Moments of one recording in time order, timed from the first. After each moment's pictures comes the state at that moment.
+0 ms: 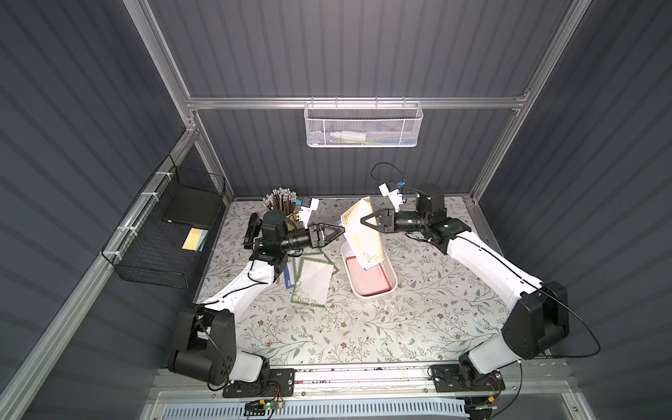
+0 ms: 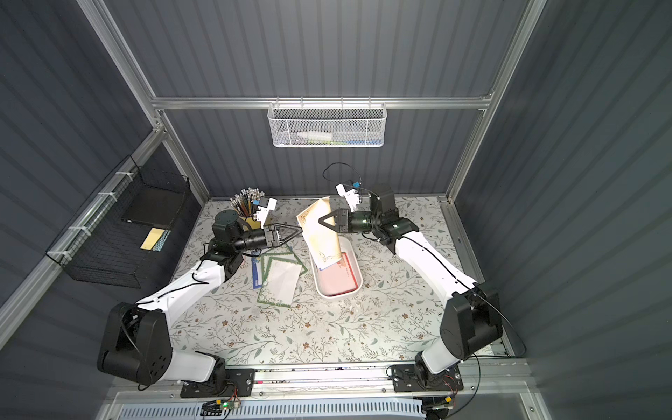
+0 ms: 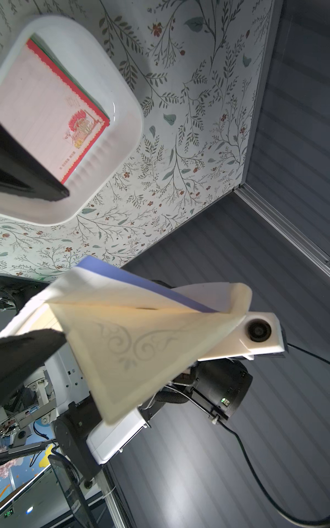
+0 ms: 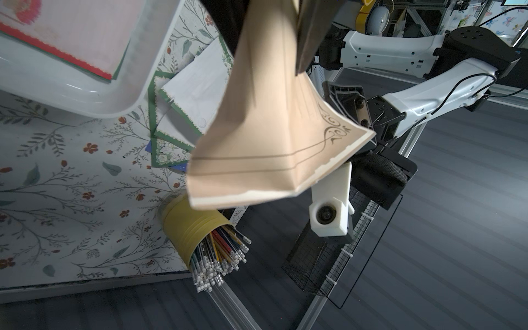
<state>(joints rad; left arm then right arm) -0.27 1.43 0.93 0.41 1.01 -0.79 0.46 1.56 1.34 -0.16 -0.88 0.54</state>
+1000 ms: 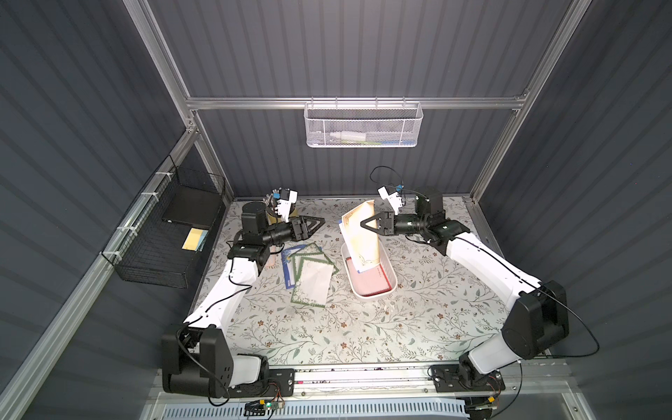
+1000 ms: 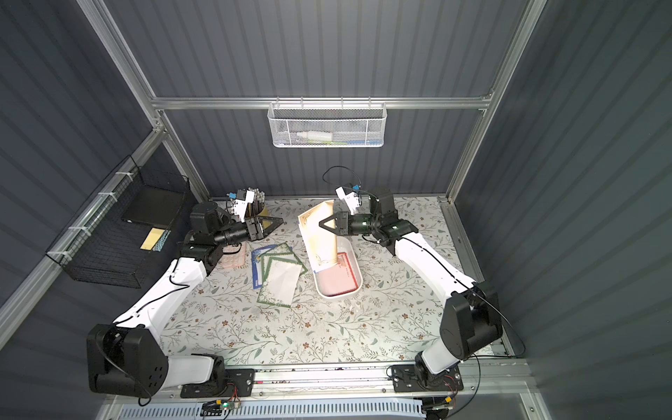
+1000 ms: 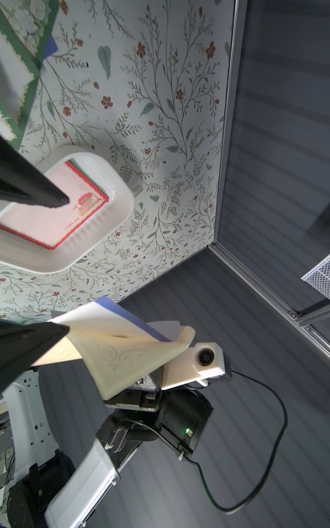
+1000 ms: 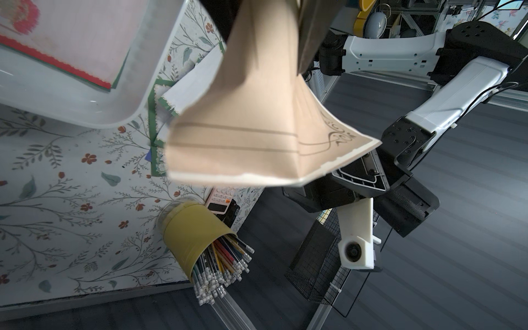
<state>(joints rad) -0.12 1.35 1.04 0.03 0.92 -0.55 0.46 1.56 1.32 -0.17 -0.89 0.54</state>
